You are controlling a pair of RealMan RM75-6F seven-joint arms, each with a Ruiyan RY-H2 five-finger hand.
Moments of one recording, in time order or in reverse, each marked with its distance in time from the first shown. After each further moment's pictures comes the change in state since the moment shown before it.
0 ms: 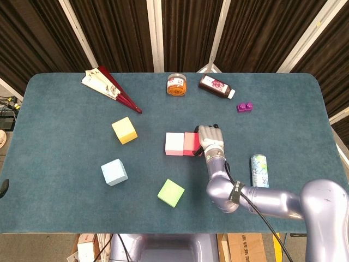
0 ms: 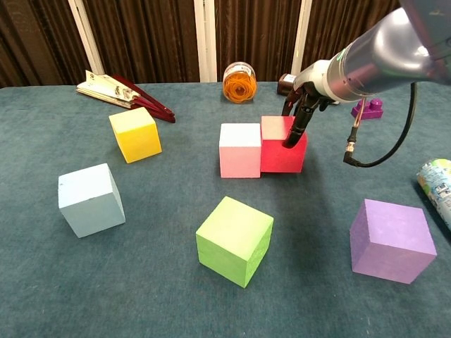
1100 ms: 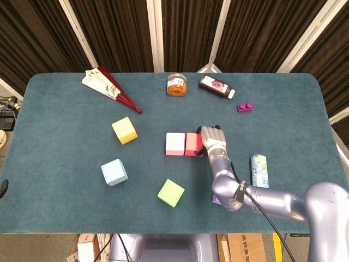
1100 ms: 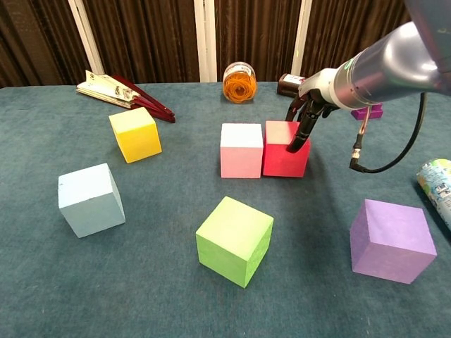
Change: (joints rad) left arm 0.003 -0.007 -0.003 -0.008 -0.004 0.009 0.023; right arm -0.062 -0.015 0.017 0.042 -0.043 -0.064 0.004
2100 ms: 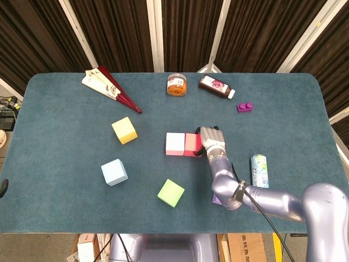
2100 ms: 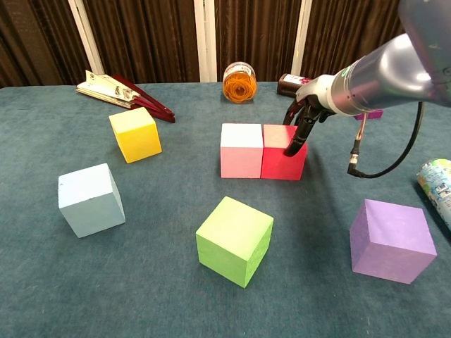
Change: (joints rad) left arm 0.000 -0.002 -0.002 -0.001 -0.002 0.001 0.006; right arm -0.013 -0.027 -0.003 0.040 -0.022 -0.037 0.016
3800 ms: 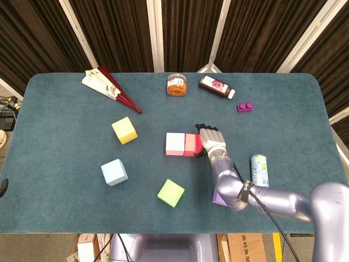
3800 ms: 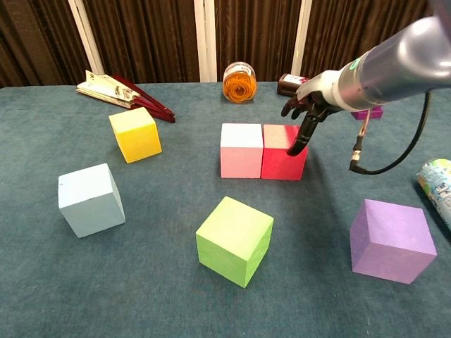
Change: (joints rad) left arm -0.004 -0.004 -0.005 0.006 -0.003 -0.003 0.002; right arm -0.004 0.090 -0.024 -0.082 -0.002 -0.043 0.015
